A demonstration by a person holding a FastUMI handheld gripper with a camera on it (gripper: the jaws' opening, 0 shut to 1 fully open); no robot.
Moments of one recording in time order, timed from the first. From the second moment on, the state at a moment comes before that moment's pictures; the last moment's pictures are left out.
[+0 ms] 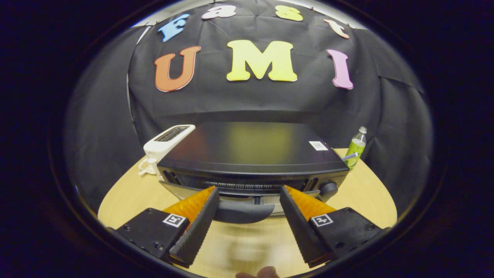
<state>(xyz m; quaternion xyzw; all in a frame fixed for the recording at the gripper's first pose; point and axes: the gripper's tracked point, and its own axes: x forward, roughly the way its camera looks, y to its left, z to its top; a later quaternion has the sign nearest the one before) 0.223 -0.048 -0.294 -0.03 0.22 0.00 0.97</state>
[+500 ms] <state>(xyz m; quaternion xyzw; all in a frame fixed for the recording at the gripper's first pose) 0.154 -0.056 -0.352 -0.04 0.29 -0.01 0.96</state>
